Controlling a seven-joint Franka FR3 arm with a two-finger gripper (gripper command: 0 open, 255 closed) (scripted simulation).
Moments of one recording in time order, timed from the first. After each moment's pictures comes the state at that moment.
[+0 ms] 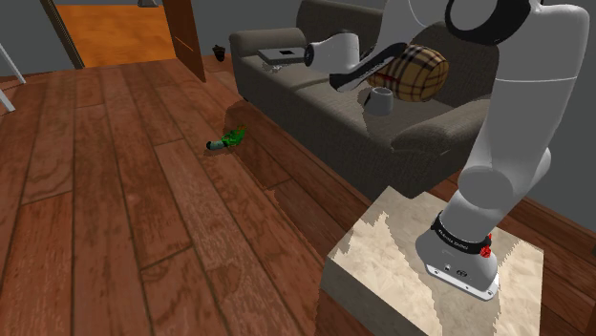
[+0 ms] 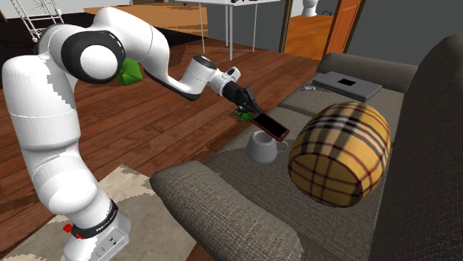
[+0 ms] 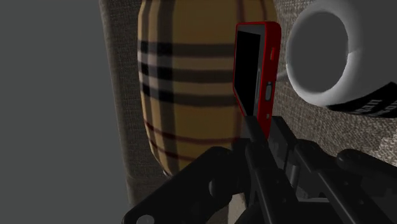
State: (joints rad) arm -0.24 0.29 0.04 -1.88 -1.32 1.67 0.60
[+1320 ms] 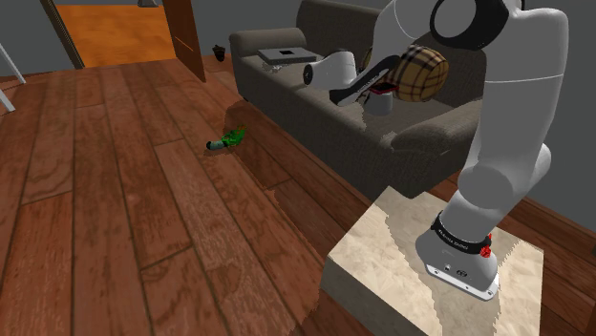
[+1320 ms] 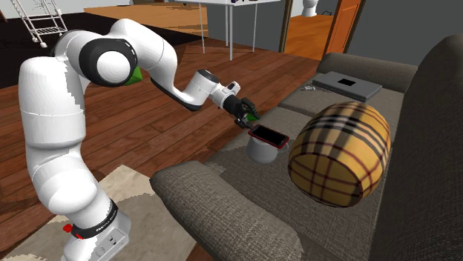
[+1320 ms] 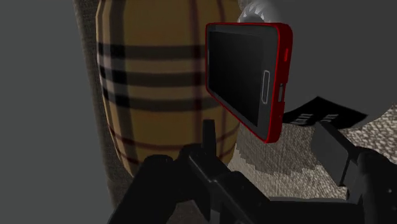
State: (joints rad) arm -0.25 0.38 0.04 -1.90 -1.34 1.71 0.71
